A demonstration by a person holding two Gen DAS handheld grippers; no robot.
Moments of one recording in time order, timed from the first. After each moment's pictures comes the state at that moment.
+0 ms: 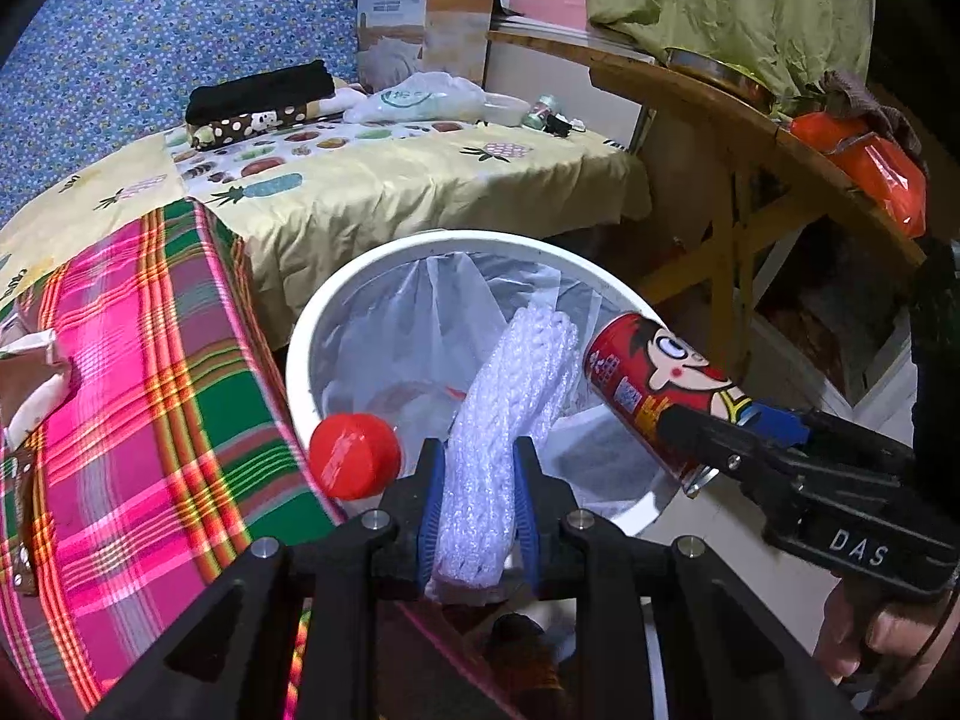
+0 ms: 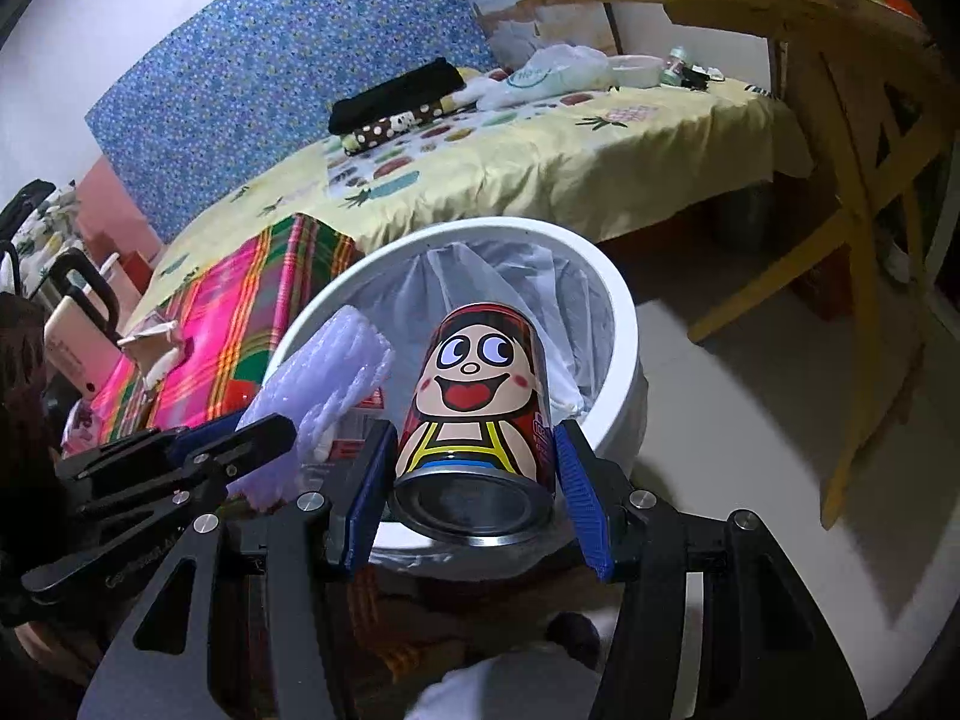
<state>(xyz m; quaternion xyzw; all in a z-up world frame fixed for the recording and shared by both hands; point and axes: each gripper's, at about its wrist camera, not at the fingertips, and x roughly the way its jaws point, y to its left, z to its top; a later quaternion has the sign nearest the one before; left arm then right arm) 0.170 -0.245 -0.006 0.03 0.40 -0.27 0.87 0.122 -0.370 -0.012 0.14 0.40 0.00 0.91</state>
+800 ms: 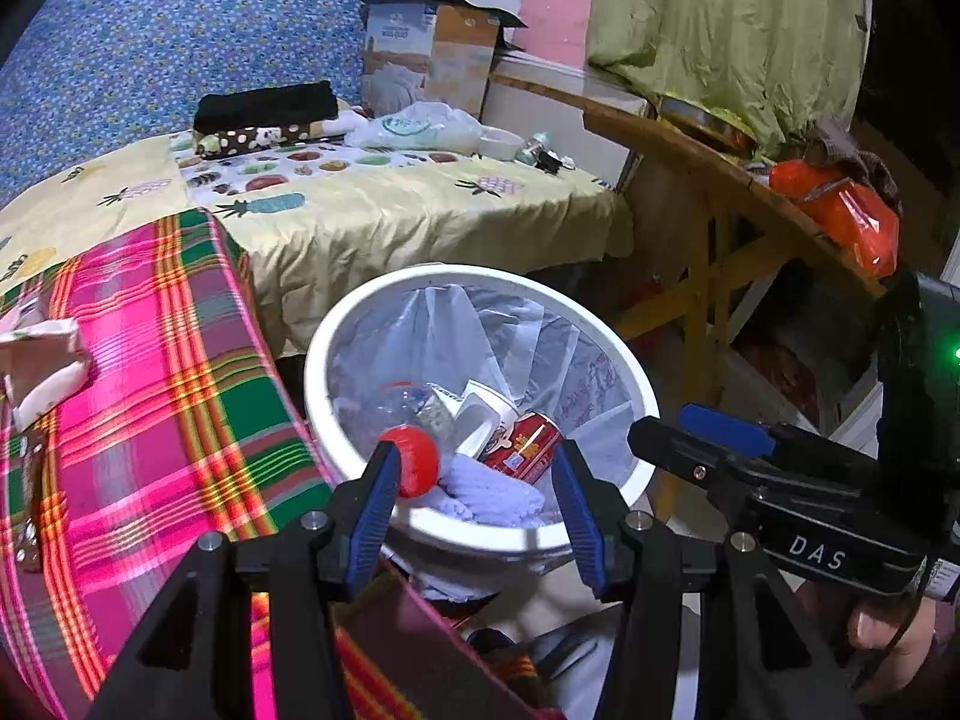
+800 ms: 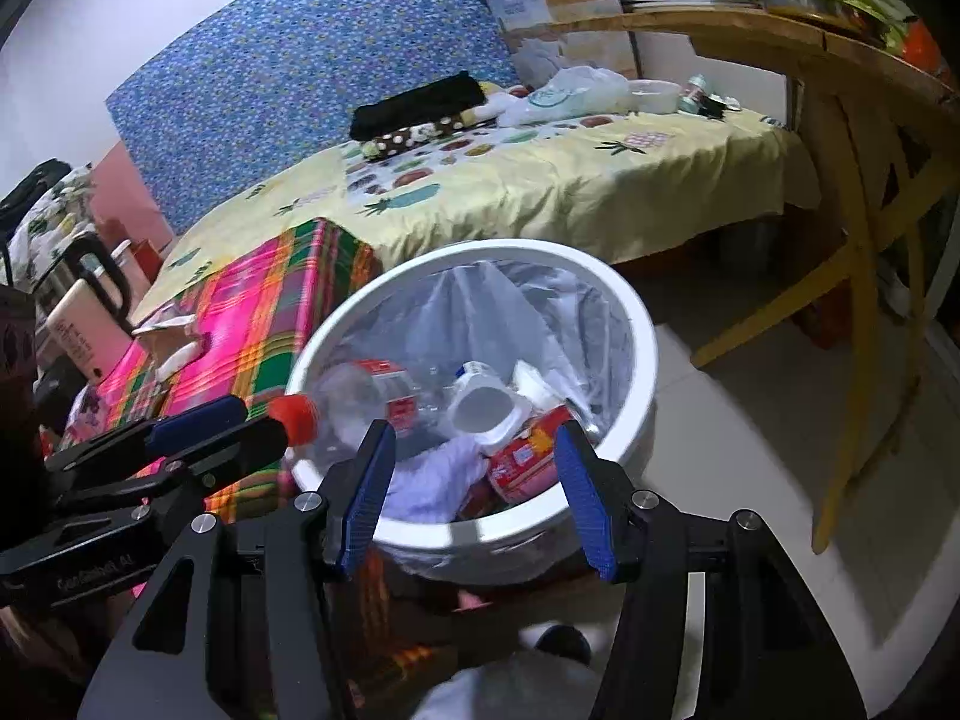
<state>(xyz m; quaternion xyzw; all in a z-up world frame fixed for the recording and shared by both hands) 0.153 -0.216 0.014 -0.02 0.38 -0.28 0.88 0.116 -0.356 0.004 0.11 0.38 0.02 0.92</state>
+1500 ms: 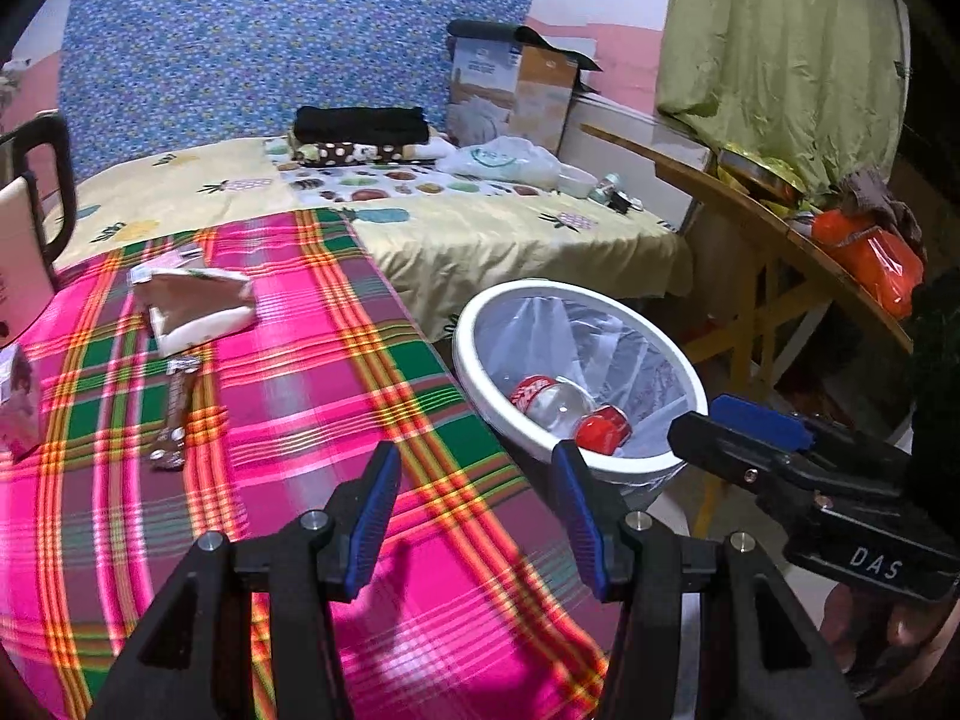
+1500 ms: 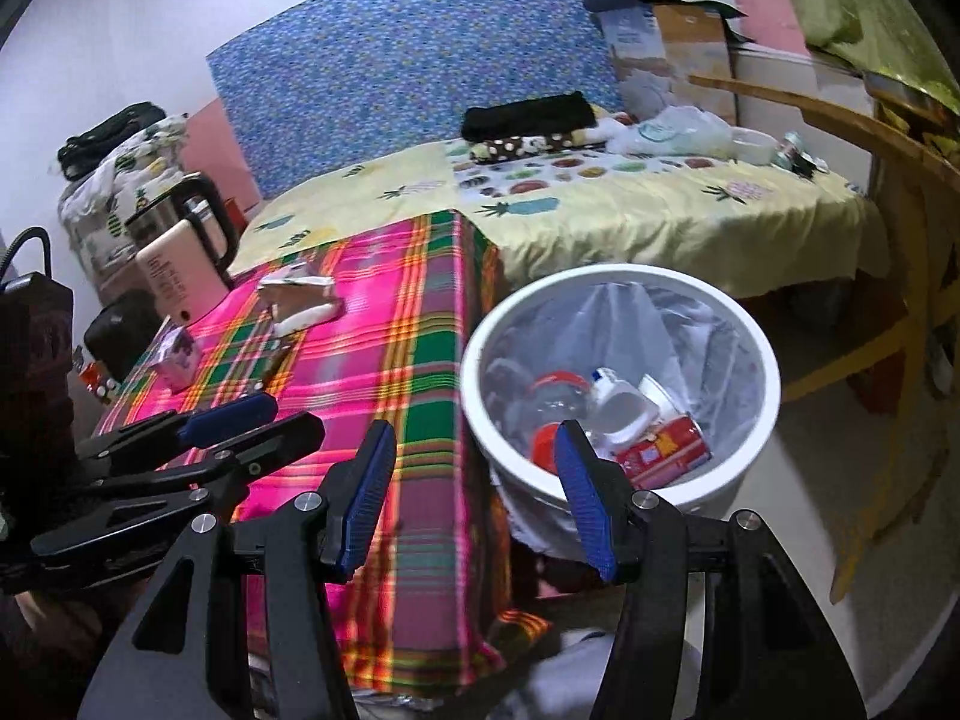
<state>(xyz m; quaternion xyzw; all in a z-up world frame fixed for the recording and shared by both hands) 0.110 -0.135 0.023 -0.04 0.36 -0.20 0.91 0.099 -0.288 0.028 0.06 0.36 0.11 0.93</state>
